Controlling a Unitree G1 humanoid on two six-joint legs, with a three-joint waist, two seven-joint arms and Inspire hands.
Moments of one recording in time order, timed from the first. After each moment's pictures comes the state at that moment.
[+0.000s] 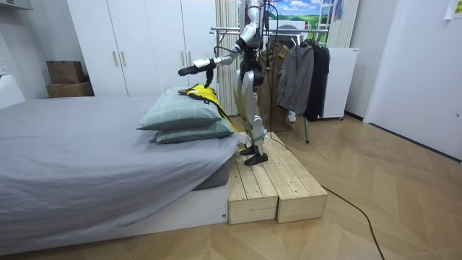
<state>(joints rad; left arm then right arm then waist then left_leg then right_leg) -0.06 0.22 -0.16 0.80 0.81 -0.02 0.51 0.14 -0.24 -0.02 1.33 -0.05 0.05 0.03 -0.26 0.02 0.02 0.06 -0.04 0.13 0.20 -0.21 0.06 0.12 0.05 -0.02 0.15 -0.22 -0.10</state>
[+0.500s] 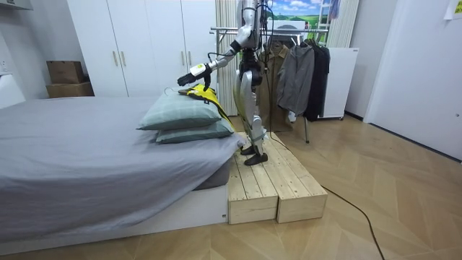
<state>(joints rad) -0.10 0.22 -0.16 0.83 0.73 -0.02 0.38 0.14 -0.24 -0.02 1.31 -0.12 0.04 0.03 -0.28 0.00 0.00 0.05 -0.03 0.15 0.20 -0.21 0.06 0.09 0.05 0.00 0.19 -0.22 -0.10</state>
